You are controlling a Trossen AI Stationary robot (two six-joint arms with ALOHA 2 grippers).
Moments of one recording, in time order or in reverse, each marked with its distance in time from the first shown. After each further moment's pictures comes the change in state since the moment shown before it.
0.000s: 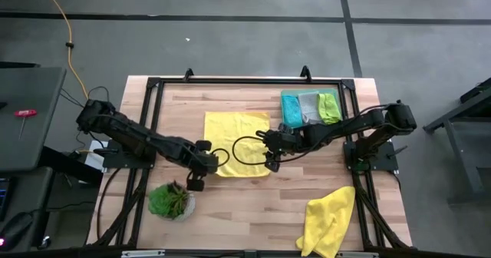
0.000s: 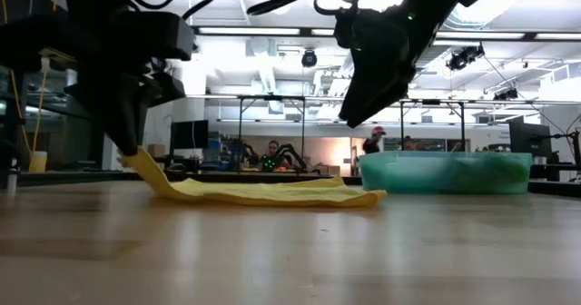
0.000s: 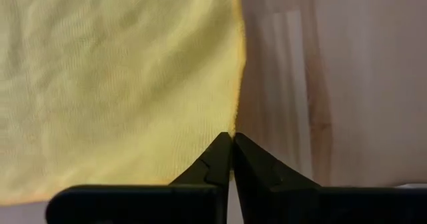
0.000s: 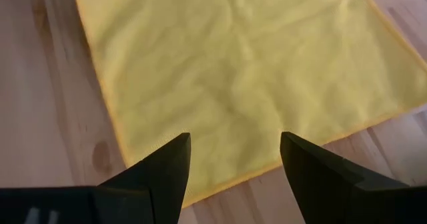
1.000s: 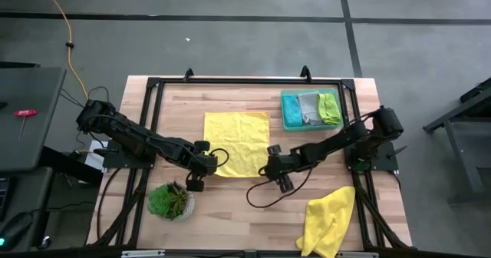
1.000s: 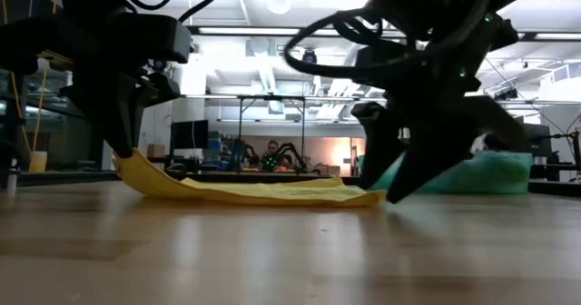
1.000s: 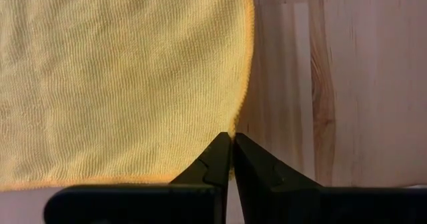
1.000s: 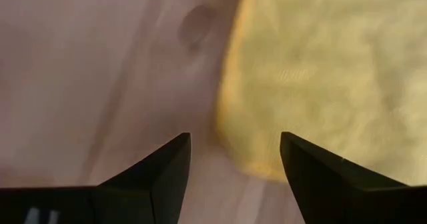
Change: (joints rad) left arm -0.003 0.000 -0.001 -0.018 -0.019 -0.036; right arm 0.141 0.159 -0.140 0.228 -0.108 -0.561
